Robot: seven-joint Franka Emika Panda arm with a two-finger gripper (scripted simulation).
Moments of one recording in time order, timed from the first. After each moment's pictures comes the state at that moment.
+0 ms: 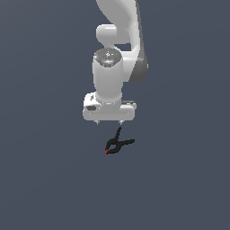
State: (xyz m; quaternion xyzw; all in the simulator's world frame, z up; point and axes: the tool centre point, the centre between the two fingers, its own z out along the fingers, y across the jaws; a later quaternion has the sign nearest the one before) arm 0.009 -0.025 0.184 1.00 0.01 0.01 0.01
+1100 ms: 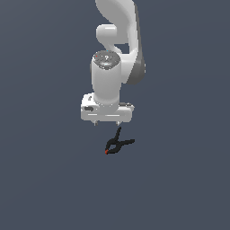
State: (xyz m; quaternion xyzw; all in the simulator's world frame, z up) arm 0.010 -0.037 0.179 1.00 0.00 0.01 0.03
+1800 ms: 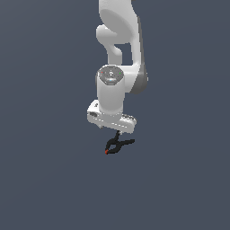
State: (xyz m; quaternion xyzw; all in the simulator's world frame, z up) arm 0.019 -0.019 0.141 0.99 -0.15 0.01 0.01
